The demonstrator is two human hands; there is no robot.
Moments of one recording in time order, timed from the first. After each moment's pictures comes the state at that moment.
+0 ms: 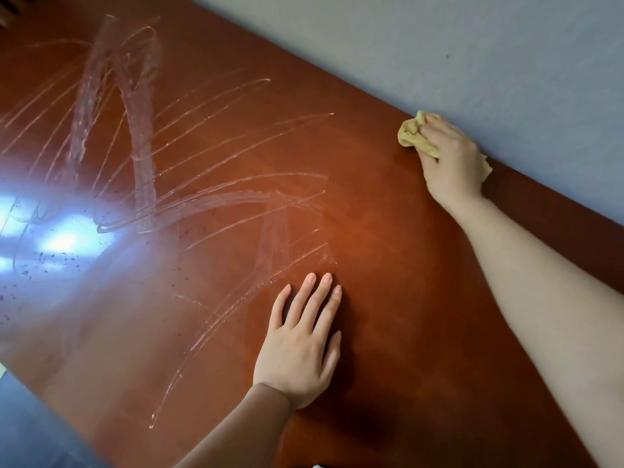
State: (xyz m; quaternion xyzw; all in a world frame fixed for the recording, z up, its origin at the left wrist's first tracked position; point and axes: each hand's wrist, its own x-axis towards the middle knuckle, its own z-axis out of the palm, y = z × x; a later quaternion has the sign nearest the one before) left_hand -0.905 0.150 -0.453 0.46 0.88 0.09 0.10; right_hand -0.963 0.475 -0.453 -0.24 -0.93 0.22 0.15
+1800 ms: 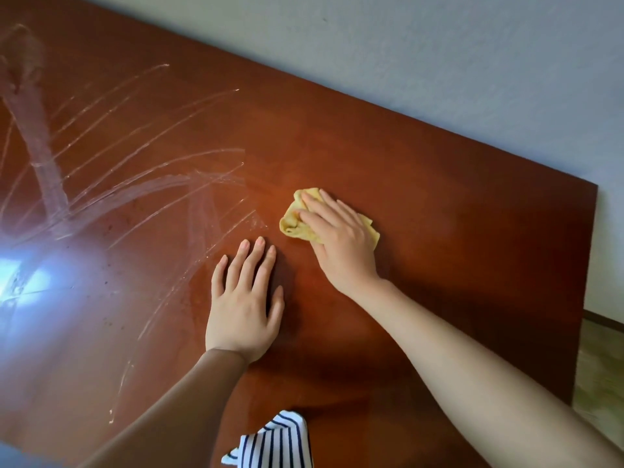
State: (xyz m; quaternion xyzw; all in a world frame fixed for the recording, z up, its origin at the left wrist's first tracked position) left_hand -0.904 0.154 -0.455 0.44 0.88 0.10 0.10; right_hand -0.841 0.327 -0.451 -0.21 -0.95 0.19 0.12
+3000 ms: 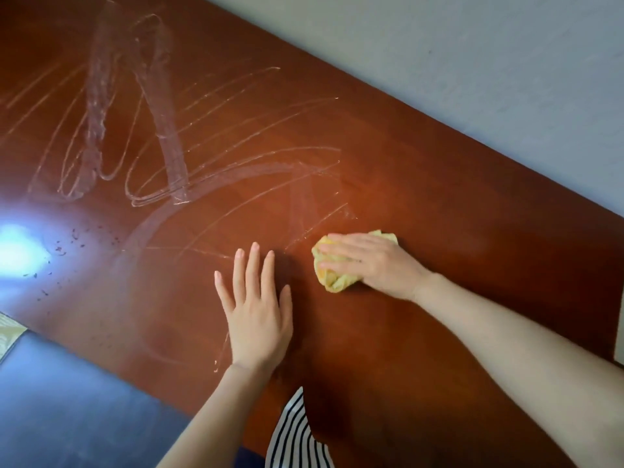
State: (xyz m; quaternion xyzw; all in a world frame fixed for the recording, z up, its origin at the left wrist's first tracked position) left_hand -0.925 0.054 -0.445 0.30 0.94 0.18 0.05; right_hand -0.860 0.279 -0.432 0.15 -0.98 0.14 0.02
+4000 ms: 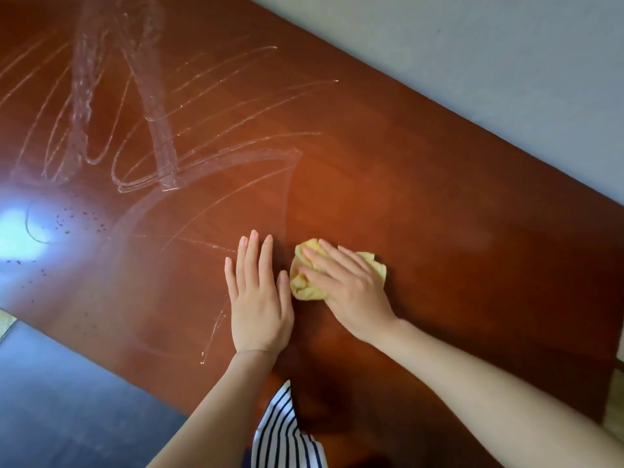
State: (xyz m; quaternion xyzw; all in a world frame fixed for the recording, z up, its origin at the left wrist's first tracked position) left_hand -0.921 0.073 -0.456 0.25 0.93 0.28 0.04; right_hand -0.846 0.214 -0.444 -0.02 -0.99 0.17 0.03
